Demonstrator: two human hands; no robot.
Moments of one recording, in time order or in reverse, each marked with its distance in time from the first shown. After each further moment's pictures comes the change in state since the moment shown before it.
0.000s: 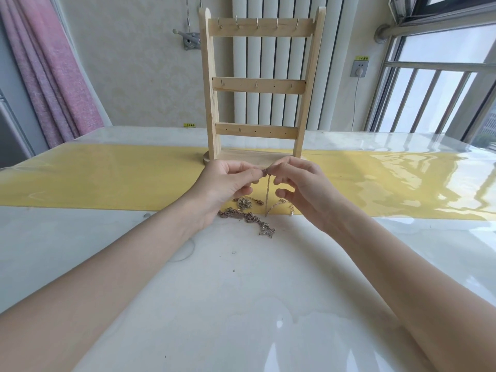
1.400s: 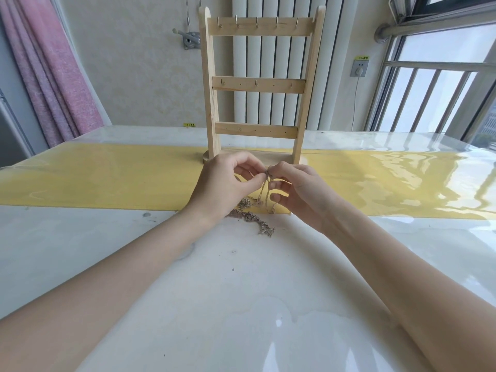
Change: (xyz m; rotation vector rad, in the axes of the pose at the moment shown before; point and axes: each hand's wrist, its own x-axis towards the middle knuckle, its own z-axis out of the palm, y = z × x) left_hand -0.004 -0.002 0.003 0.484 0.095 0.438; right_hand 0.001 0.003 0.003 0.122 -0.016 0.083
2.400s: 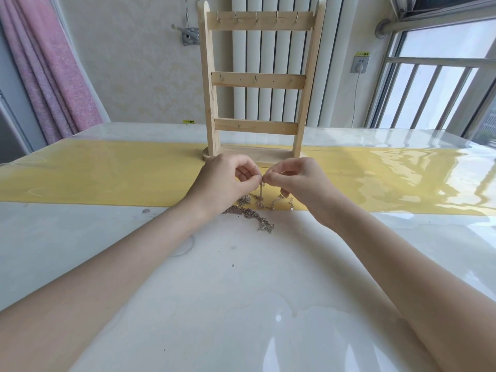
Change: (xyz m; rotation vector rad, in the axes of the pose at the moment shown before) left_hand 0.004 -0.007 -0.004 0.155 -0.102 -0.009; right_hand -0.002 -0.001 -0.004 -0.521 0.076 -0.138
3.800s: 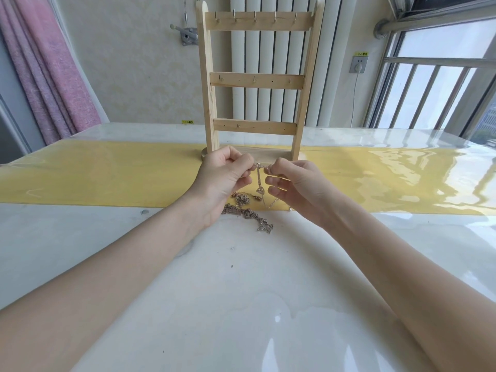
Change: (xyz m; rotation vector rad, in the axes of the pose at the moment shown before) left_hand 0.005 0.014 0.006 -0.846 0.133 -0.391; right_hand 0.004 -0.002 0.004 0.533 -0.061 0.157
